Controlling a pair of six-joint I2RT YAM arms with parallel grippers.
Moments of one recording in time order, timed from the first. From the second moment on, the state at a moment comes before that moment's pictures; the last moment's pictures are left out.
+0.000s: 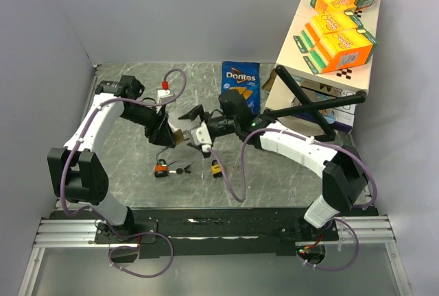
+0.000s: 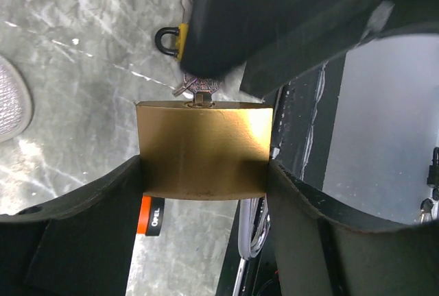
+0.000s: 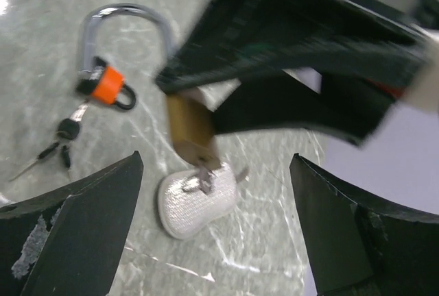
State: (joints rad) left arm -0.12 1.59 1.45 -1.34 0.99 0.89; right arm 0.79 1.58 1.24 -0.07 -0.80 -1.16
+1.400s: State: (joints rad) left arm -0.21 1.59 1.41 -1.35 1.05 0.89; right arm 0.85 1.61 1.24 -0.25 -0.80 -1.46
